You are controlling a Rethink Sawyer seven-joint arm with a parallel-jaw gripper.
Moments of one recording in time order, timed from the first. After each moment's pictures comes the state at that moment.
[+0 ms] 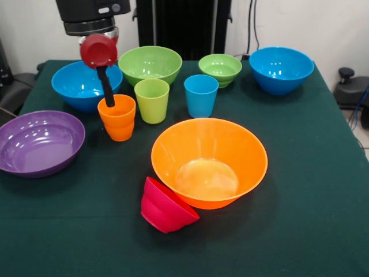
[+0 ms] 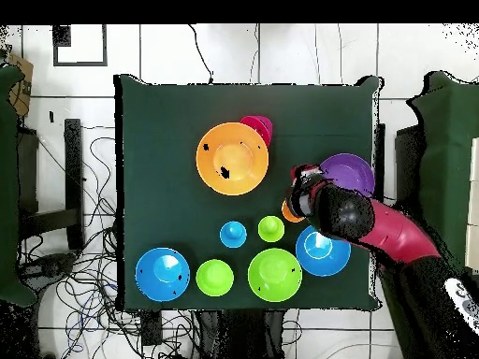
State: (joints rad) arm -0.84 -0.70 0.40 1.82 -0.19 0.35 2.64
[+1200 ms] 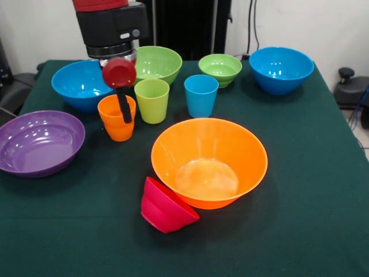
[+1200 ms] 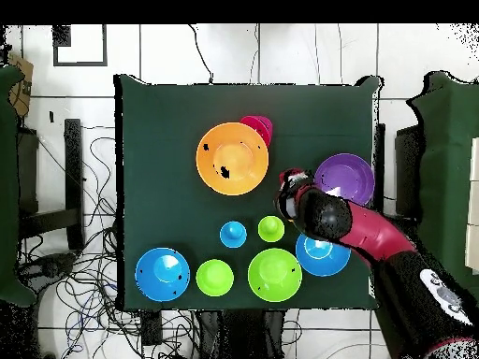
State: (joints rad) arm -0.78 -0.63 0.34 1.82 -0.19 0.27 2.64
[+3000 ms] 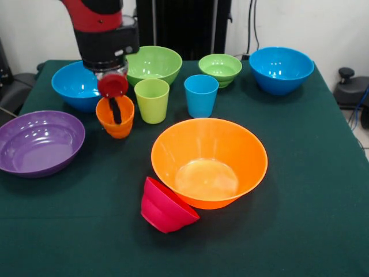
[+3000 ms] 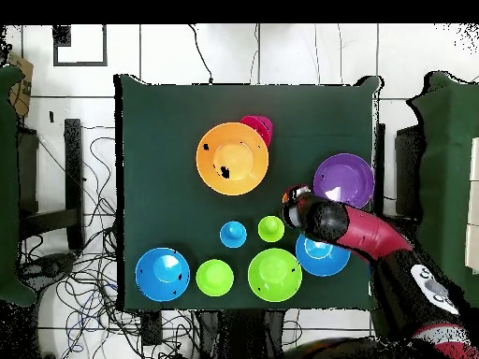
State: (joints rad) arm -0.68 -0.52 0.18 1.71 -0.24 0.30 2.64
